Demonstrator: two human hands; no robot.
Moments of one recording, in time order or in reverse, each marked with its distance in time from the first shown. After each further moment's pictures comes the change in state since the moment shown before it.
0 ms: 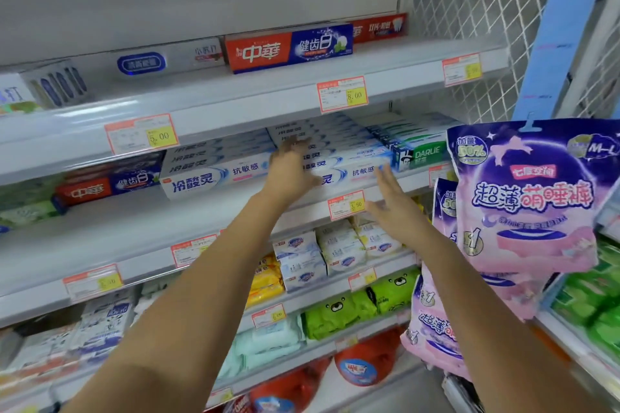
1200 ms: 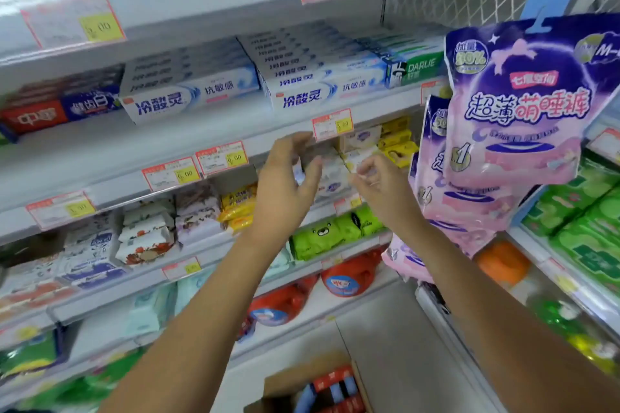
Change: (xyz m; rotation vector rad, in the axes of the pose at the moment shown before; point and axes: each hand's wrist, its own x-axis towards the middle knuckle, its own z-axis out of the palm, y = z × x) left_hand -0.151 -0.001 0.050 -0.470 0.202 0.141; right_hand -0.078 0.023 0.064 0.286 0.244 -0.035
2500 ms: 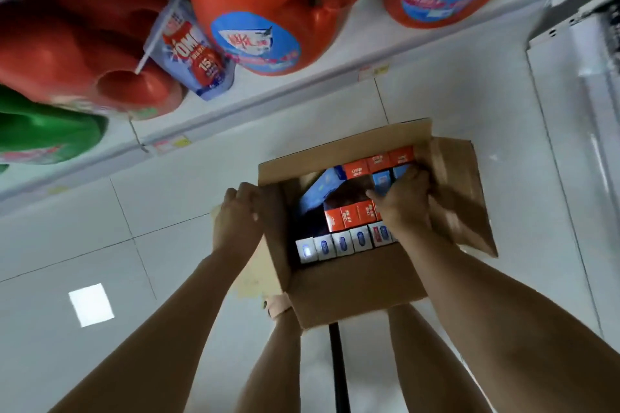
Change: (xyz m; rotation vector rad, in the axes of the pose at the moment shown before) left_hand -0.523 -0.511 0.118 0.463 -0.648 -0.997; right_hand -0.409 0.465 0.412 -0.737 -0.556 0.951
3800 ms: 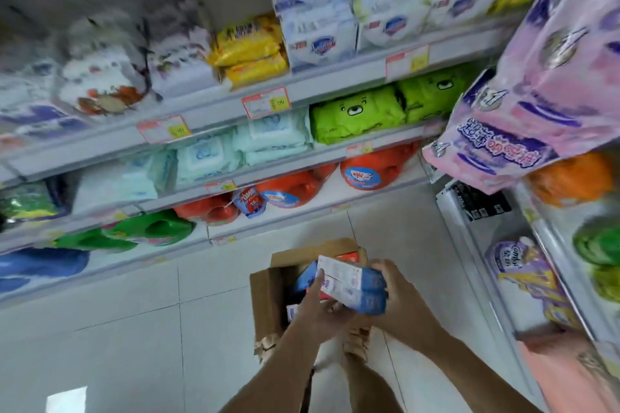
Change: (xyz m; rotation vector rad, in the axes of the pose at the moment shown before) left_hand -0.225 0.254 -0.115 -1.670 -0.694 -0.101; right_hand -0.232 0.053 -0.374 0.558 -0.250 -0.683
